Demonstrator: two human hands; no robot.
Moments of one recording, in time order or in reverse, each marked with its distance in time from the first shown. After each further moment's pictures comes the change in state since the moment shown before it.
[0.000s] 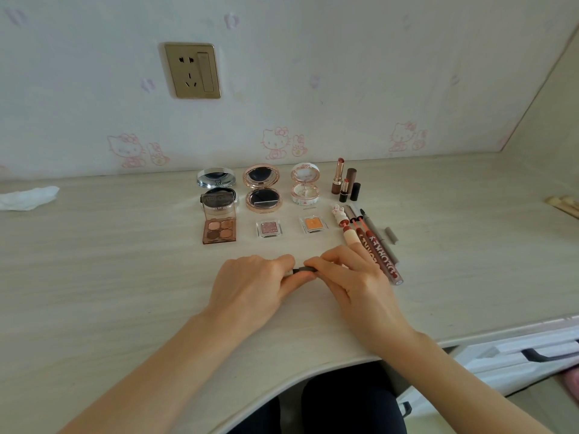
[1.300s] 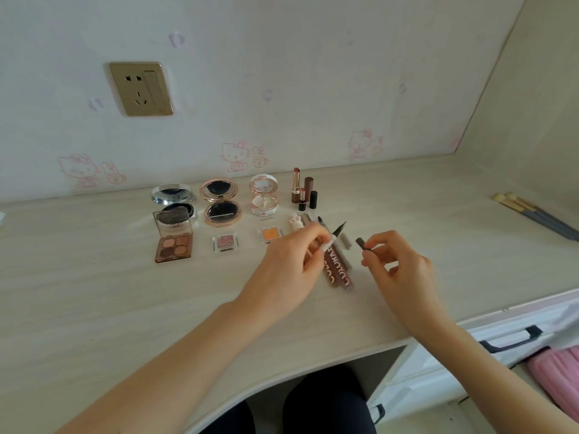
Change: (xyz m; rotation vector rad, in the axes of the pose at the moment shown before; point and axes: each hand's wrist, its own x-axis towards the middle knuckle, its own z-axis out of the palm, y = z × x) left_hand 0.061 0.093 0.000 -0.693 -0.025 0.029; right_hand -0.019 0.068 -0.082 0.182 0.046 0.647
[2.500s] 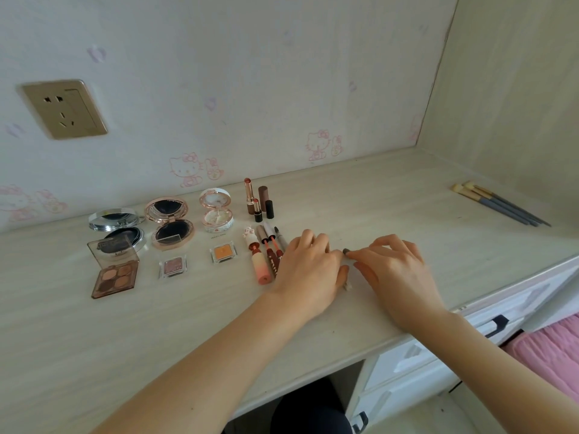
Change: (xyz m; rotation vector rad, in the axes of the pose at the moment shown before) left_hand 0.057 0.011 0.096 0.637 -0.229 0.182; right_hand 0.024 0.071 -0.036 -0.615 0.124 -0.468
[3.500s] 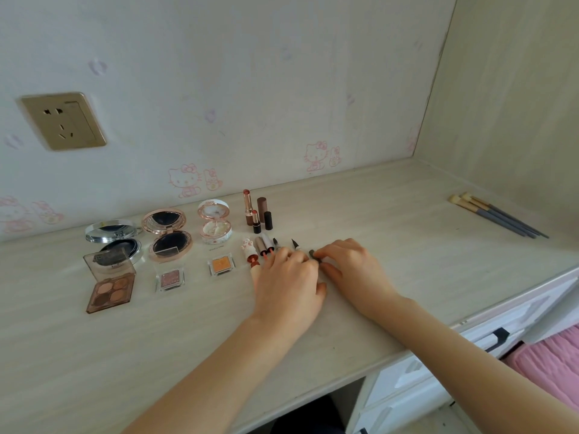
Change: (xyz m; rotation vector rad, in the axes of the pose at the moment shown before) left_hand -0.011 -0.013 -0.001 0.023 0.084 -0.216; right_hand 0.041 -0.018 0.038 0.362 -0.236 0.104
